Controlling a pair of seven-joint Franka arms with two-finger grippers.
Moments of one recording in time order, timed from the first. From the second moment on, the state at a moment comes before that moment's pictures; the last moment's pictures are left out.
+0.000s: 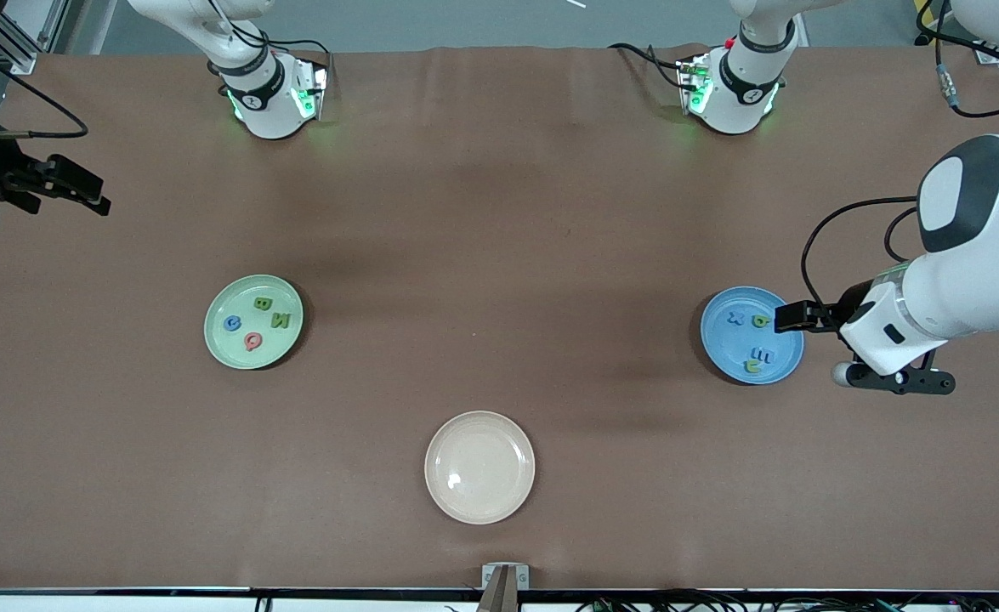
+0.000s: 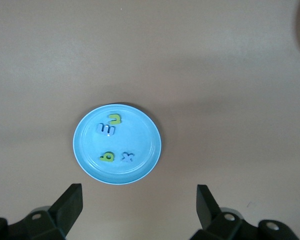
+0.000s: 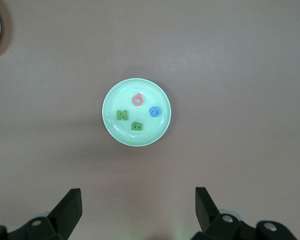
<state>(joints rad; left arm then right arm) 0.23 0.41 -0.45 -1.40 0.06 1.66 -0.12 0.01 -0.12 -0.04 -1.74 0.02 1.57 0.02</state>
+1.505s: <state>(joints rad) 0.12 0.04 -0.16 -1.54 -0.03 1.64 -0.10 0.01 -0.12 -0.06 -1.73 0.02 1.50 0.02</state>
